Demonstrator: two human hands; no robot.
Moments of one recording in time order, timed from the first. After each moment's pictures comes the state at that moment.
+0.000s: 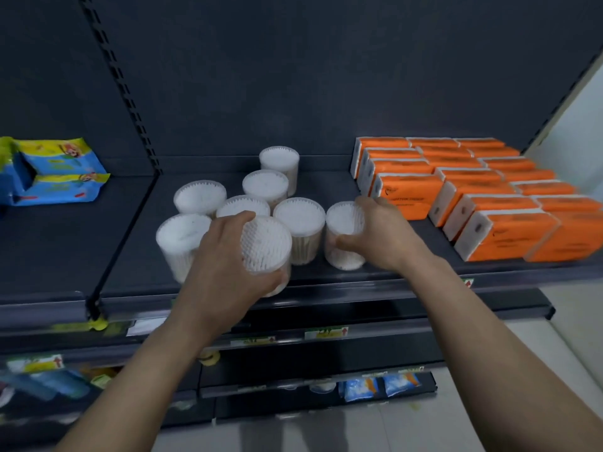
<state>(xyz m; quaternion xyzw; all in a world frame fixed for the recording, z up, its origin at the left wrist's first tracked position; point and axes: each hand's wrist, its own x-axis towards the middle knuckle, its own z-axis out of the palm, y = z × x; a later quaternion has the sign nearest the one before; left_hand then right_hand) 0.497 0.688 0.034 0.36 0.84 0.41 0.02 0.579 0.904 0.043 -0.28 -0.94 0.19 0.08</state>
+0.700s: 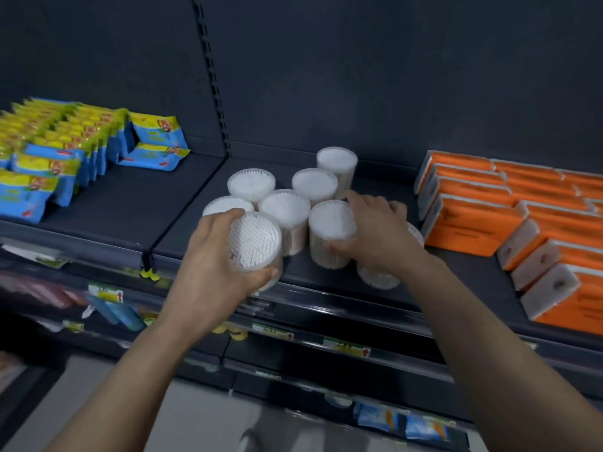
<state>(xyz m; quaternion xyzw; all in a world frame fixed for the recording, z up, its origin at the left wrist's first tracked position) 0.516 0.669 0.036 0.19 0.90 0.40 -0.05 0.526 0.899 0.037 -0.07 -0.99 0.08 0.08</state>
